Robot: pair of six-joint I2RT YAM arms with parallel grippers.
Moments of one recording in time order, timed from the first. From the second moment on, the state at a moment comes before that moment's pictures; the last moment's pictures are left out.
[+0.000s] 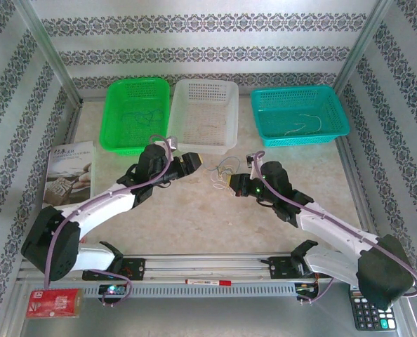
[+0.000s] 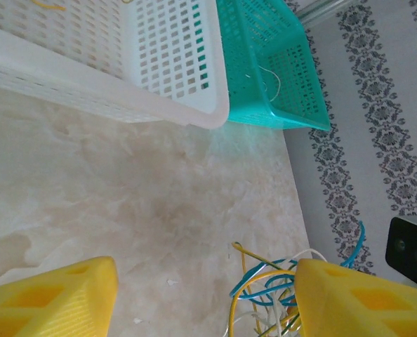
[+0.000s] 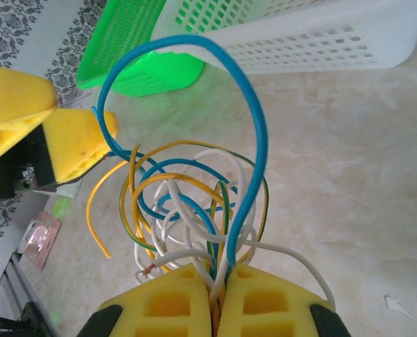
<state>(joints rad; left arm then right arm) -0.53 1.32 0.71 0.19 0.29 -0.90 0.57 1.04 0.50 0.07 -0.30 0.66</state>
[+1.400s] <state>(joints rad) -0.56 1.36 0.82 0.24 0.29 -0.85 0.61 1.13 0.45 0.13 -0.27 0.65</state>
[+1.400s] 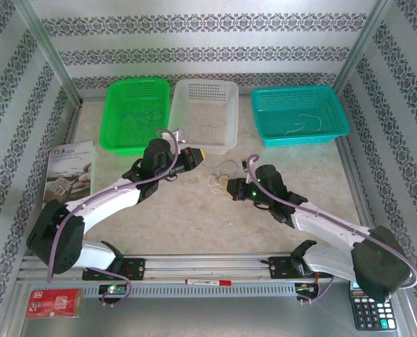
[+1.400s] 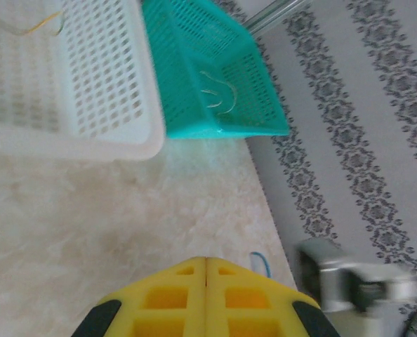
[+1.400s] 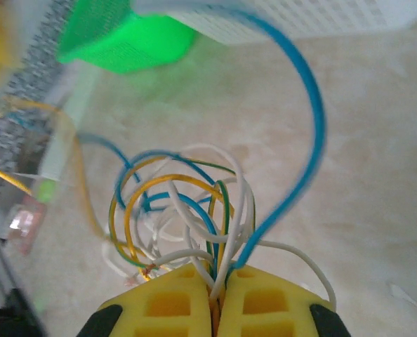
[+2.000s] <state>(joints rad) -0.57 1.32 0.95 0.13 0.34 -0.79 0.62 1.01 0.42 0.10 -0.22 0.59</state>
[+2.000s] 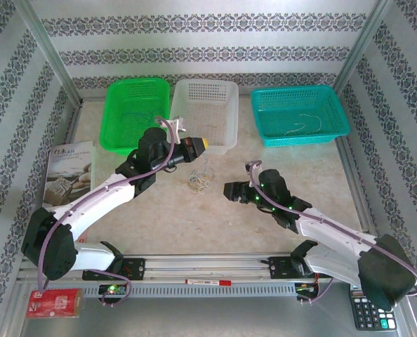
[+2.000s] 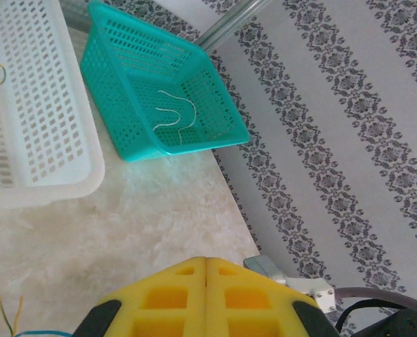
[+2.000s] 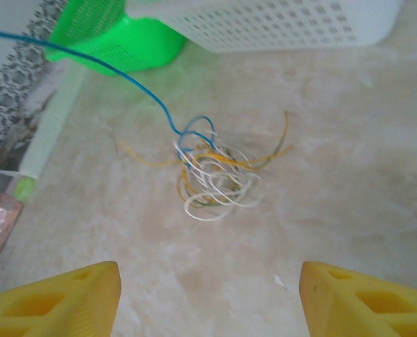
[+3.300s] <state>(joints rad) -0.52 1.27 1.66 -0.23 0.22 -0.61 0.75 1.53 0.36 0.60 0.20 0.69</state>
